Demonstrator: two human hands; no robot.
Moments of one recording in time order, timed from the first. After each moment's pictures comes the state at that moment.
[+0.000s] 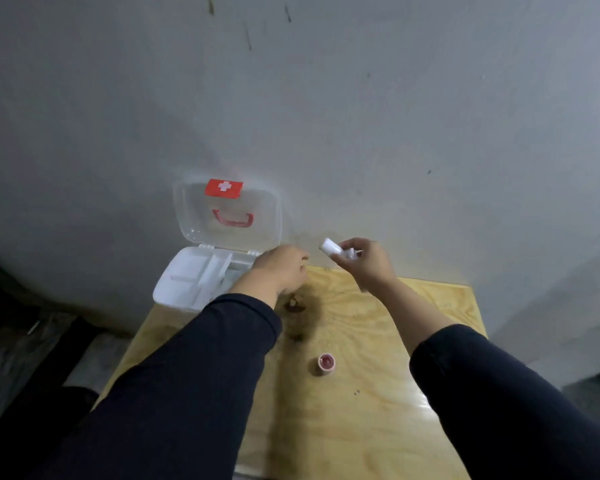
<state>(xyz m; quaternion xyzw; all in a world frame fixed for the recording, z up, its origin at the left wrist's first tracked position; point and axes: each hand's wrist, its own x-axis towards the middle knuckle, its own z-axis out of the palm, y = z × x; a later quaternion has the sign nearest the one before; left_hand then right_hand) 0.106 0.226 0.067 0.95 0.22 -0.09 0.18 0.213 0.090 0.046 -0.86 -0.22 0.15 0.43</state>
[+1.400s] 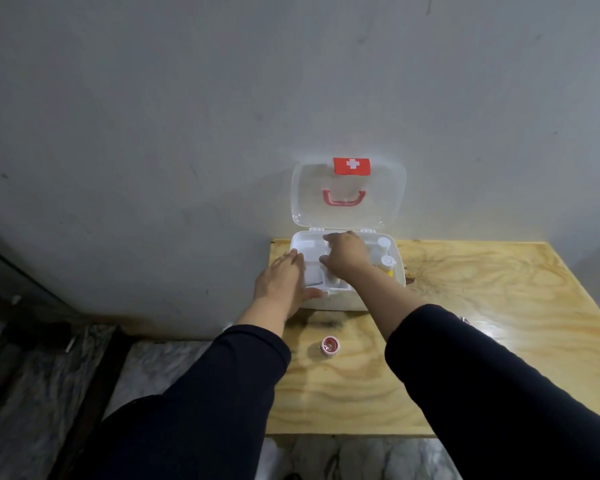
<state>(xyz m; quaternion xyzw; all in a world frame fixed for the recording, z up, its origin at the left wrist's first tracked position) -0.069 0.410 0.017 0.96 0.19 -0.06 0.17 0.039 0.323 0.026 -0.95 -0.23 0.12 0.16</state>
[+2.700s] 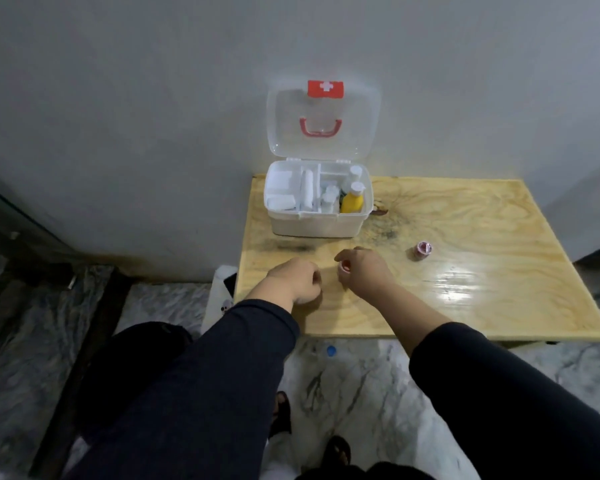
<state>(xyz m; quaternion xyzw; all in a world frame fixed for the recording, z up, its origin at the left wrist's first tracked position) -0.127 0.308 -0.017 0.93 0.15 -0.23 0.25 -0.047 0.175 -0.032 -0.94 -0.28 0.15 0.16</state>
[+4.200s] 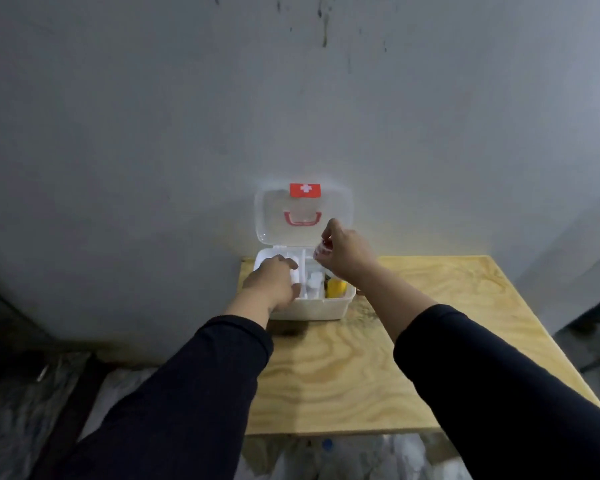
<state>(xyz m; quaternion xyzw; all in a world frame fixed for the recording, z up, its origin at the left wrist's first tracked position) -0.060 0.359 0.072 0.95 0.18 -0.07 0.23 0.035 0.237 0.095 -0.93 -0.29 0.01 0.23</state>
